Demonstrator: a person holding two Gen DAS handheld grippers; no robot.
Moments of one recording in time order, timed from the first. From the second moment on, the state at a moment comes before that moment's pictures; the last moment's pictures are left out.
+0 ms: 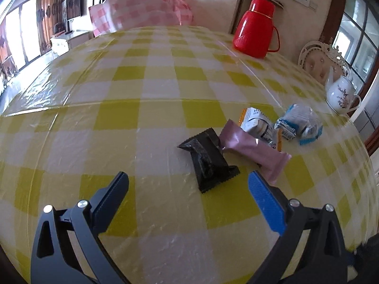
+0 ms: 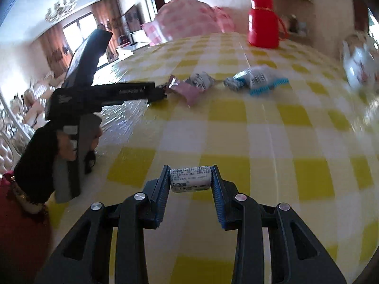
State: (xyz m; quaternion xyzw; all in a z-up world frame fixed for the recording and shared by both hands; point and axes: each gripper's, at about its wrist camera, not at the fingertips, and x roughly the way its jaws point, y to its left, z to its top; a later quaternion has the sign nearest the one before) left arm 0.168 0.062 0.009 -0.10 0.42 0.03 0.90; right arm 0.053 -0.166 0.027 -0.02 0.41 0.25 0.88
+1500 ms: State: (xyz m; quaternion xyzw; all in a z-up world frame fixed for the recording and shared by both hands) left arm 0.068 -0.029 0.046 0.02 0.34 -0.01 0.94; right arm 0.042 -0.182 0.038 0.01 0.38 0.21 0.90
